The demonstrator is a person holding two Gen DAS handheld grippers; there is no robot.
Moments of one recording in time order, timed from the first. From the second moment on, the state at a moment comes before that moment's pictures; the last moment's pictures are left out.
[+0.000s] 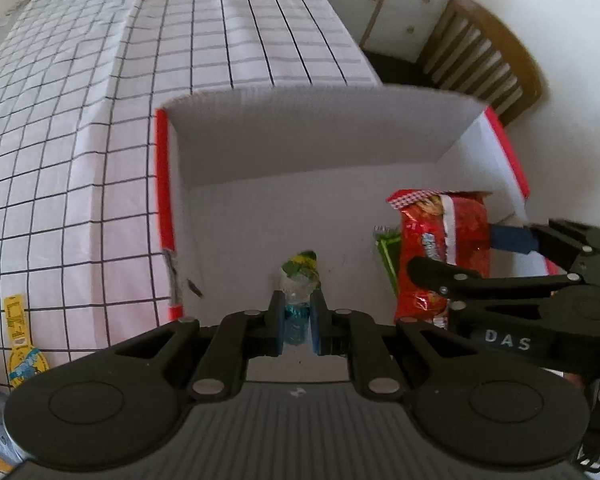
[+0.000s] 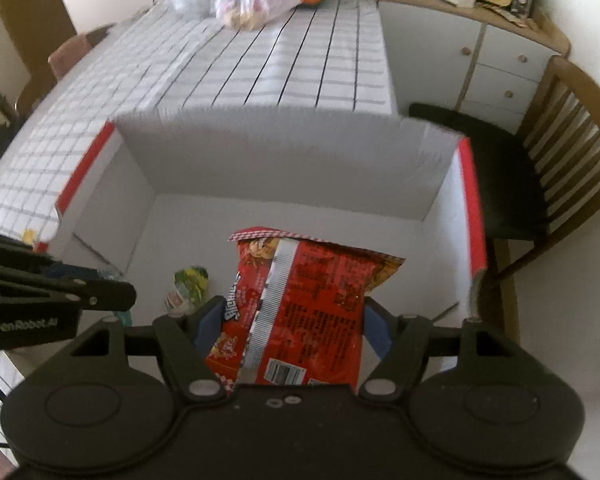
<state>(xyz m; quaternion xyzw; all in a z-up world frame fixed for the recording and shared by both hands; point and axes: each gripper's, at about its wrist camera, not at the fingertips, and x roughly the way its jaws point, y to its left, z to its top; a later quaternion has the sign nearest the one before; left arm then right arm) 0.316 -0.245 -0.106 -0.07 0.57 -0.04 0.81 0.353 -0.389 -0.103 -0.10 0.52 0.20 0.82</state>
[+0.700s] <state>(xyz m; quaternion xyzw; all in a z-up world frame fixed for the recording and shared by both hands) 0.326 -0.262 -0.138 -0.04 0.61 -0.03 0.79 0.354 -0.391 -0.124 -0.09 0.54 0.20 0.81</state>
